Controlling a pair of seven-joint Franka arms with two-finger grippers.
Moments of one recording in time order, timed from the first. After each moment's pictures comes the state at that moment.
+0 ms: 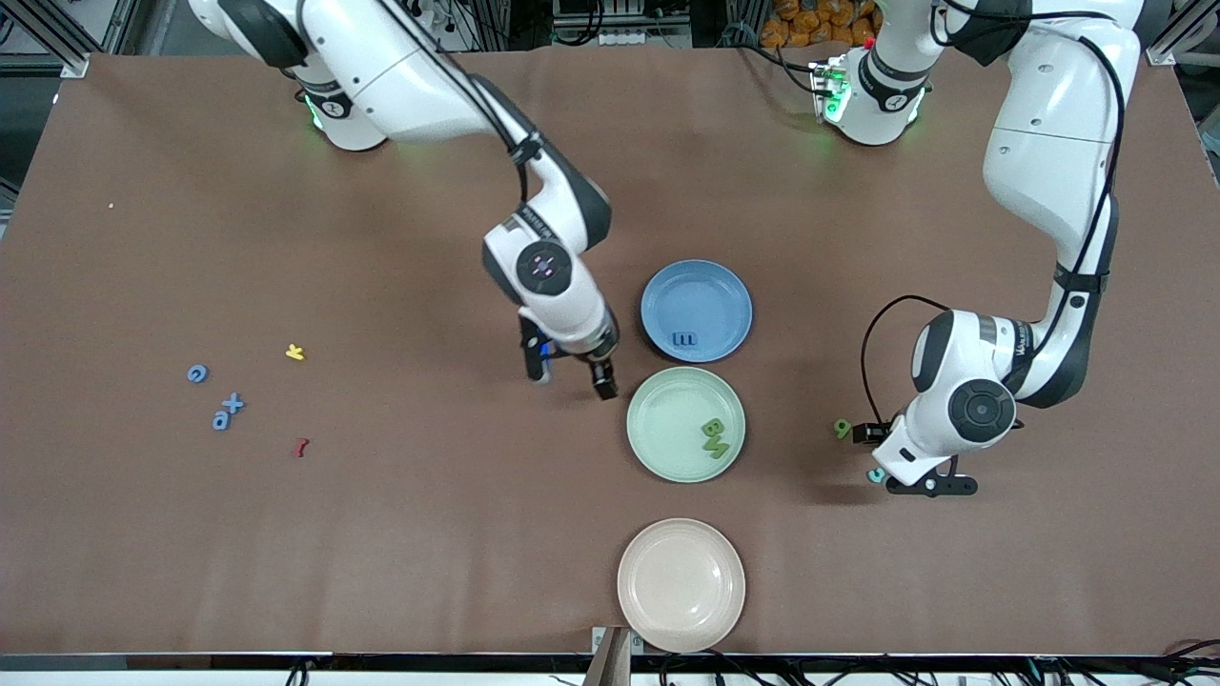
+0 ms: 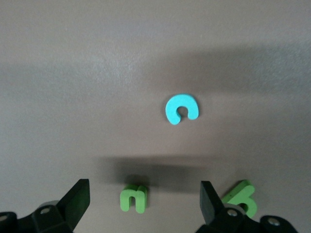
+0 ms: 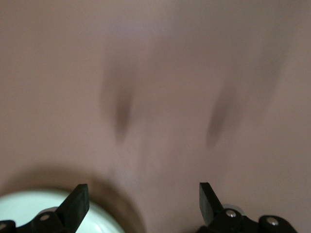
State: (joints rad) left arm -0.07 0.75 -0.09 -1.57 0.23 2.22 -0.25; right arm 0.64 0.78 0.06 -1.49 0.10 2.41 1.96
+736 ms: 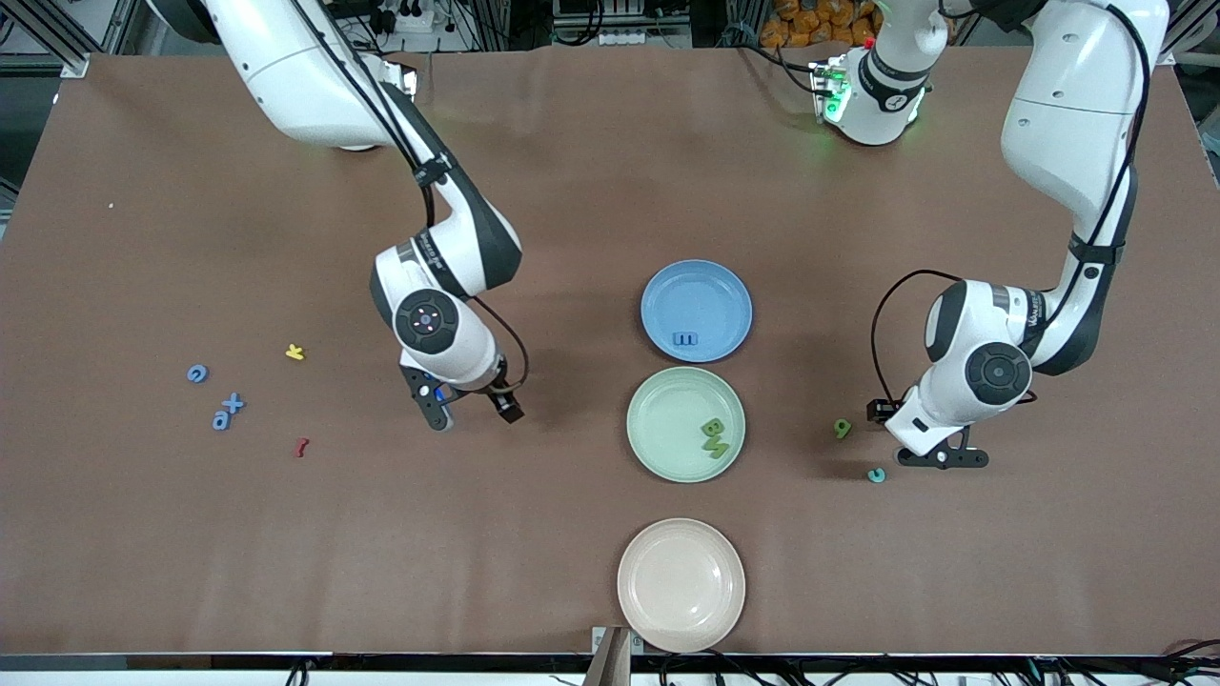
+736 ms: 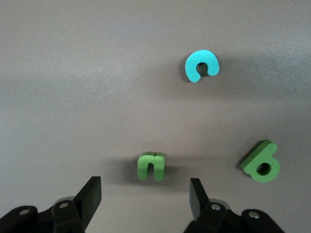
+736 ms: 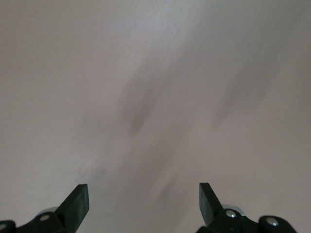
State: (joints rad) left arm -0.03 0.64 -0.10 -1.77 0.23 2.33 -0.22; right arm 0.47 0.63 0.02 -1.61 0.04 2.19 1.47
